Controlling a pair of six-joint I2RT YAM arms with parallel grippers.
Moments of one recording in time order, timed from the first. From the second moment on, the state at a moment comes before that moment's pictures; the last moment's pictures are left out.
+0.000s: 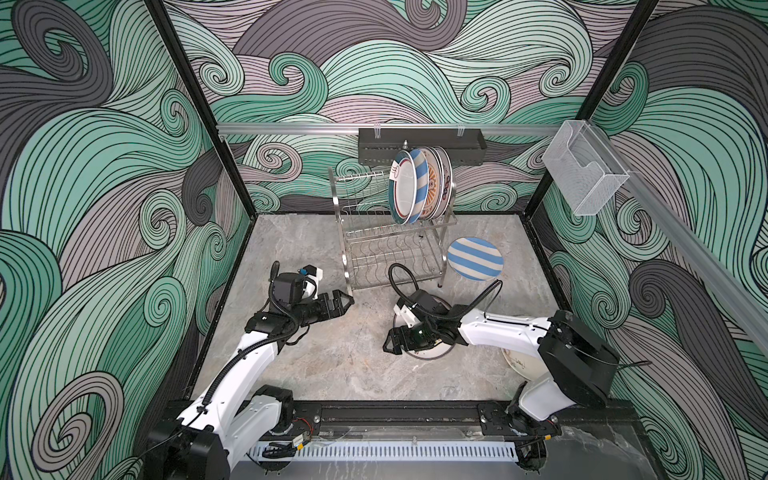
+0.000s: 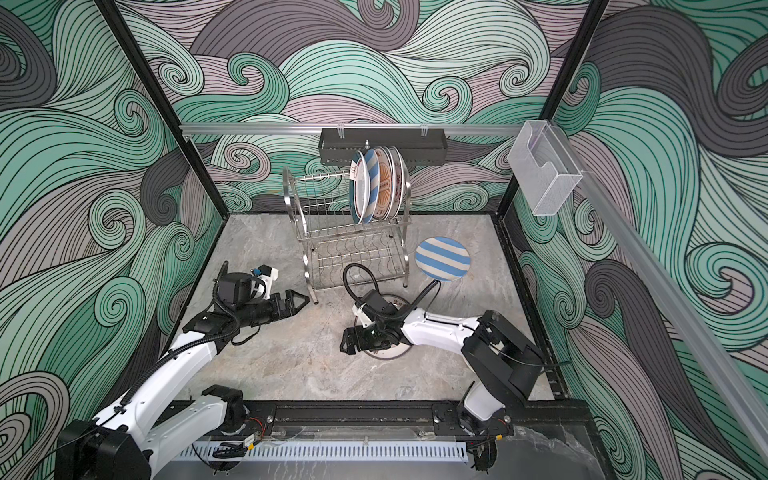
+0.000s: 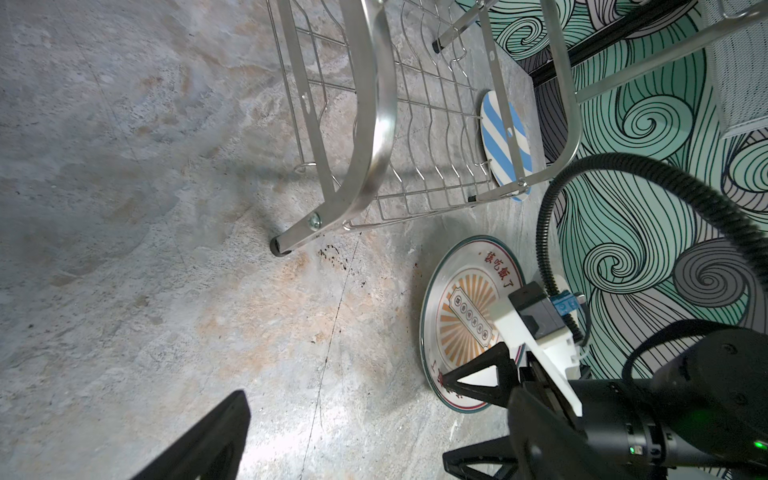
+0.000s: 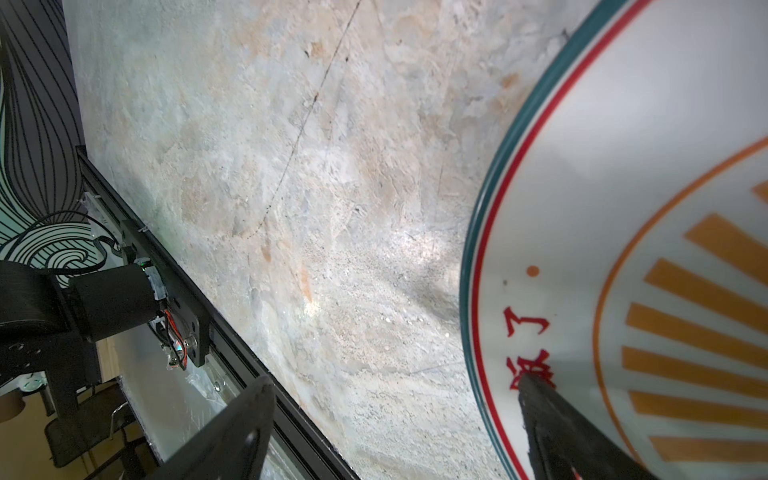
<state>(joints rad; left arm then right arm) -0.20 0.96 0.60 -0.40 0.48 -0.51 0.89 1.58 0.81 -0.29 -0.38 0.63</state>
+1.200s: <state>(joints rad) -0.46 0.94 0.50 -0.36 0.37 -0.59 0.41 1.08 0.62 -0.64 -0.12 0.55</state>
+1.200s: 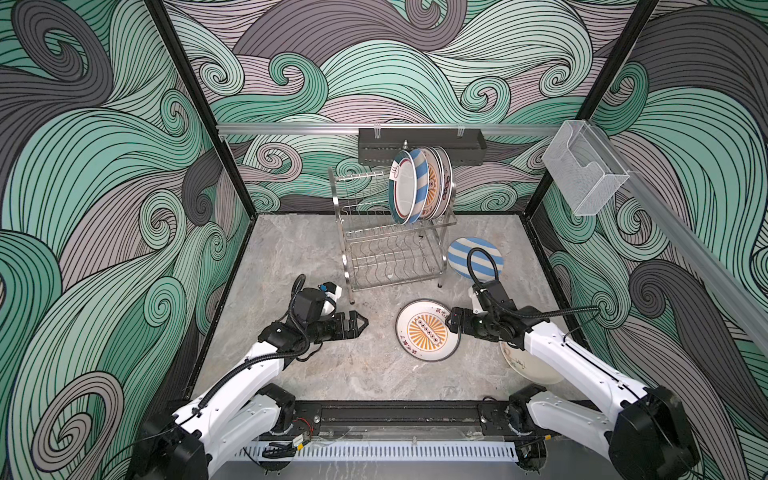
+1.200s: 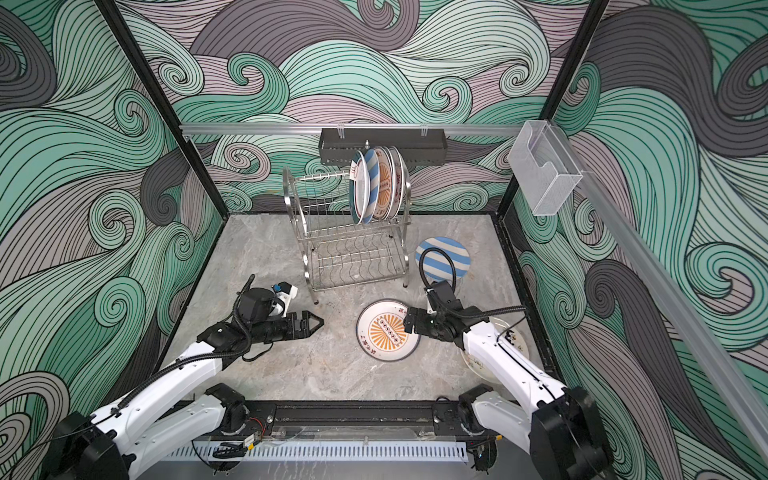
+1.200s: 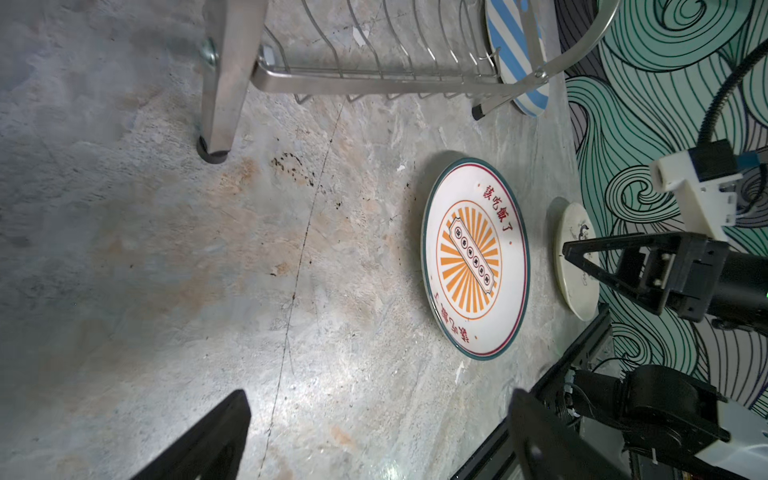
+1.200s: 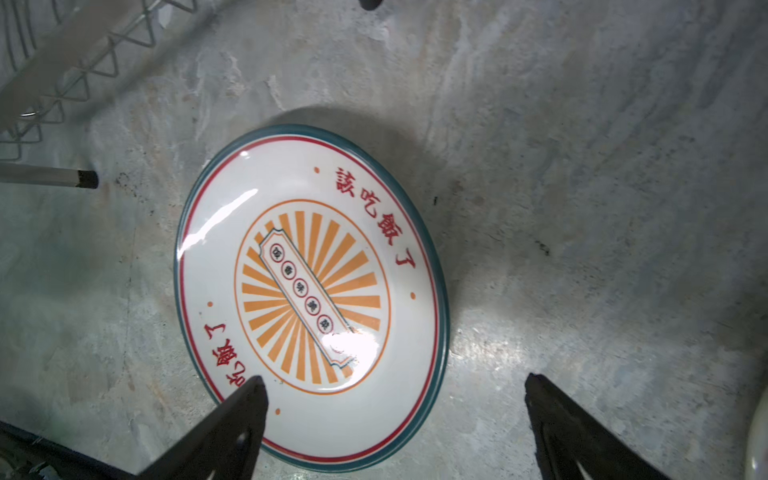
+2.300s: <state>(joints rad) -0.69 1.55 0.77 -0.18 0.37 -0.47 0.27 1.26 0.45 -0.23 -0.44 0.53</state>
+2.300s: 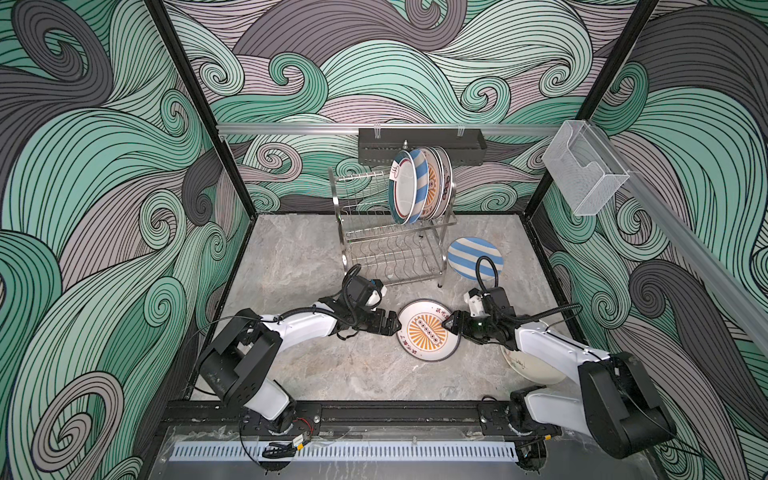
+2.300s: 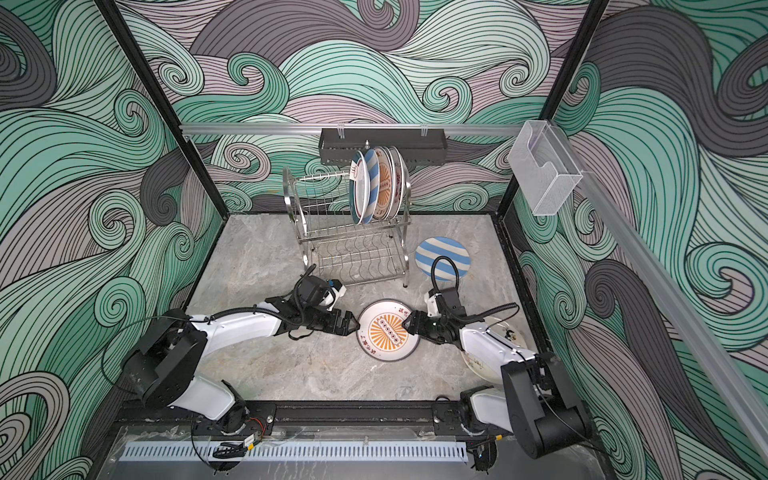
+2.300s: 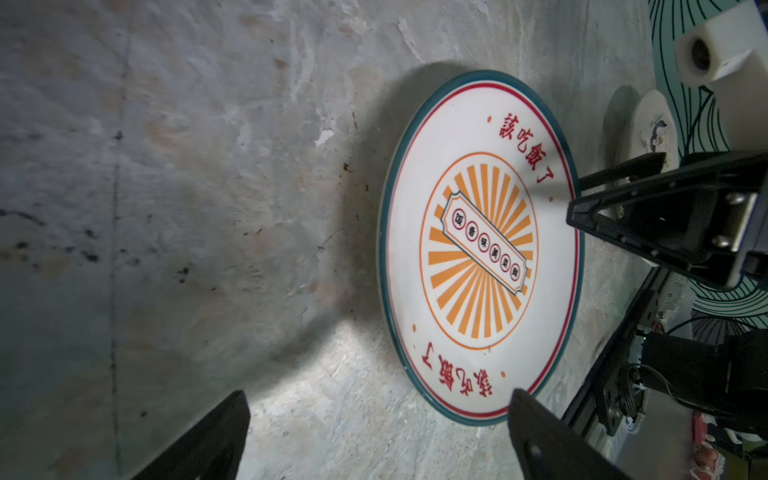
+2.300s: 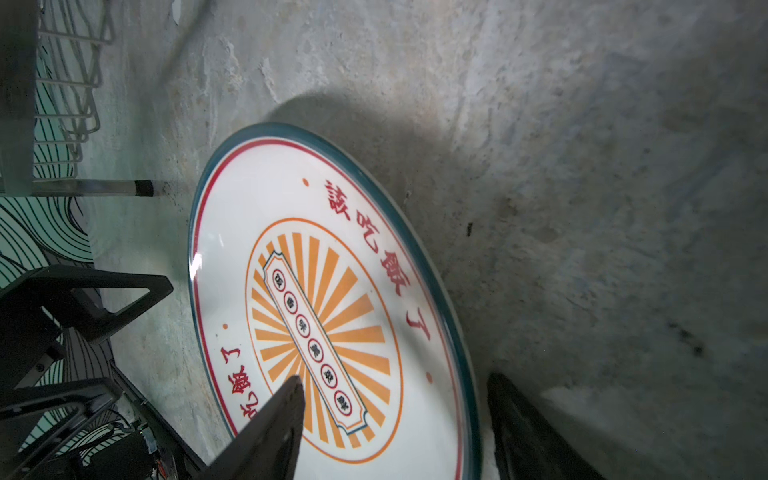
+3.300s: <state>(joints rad) -0.80 1.74 0.92 -0.20 0.44 -0.41 0.25 1.20 0.35 -0.10 -0.60 0.64</state>
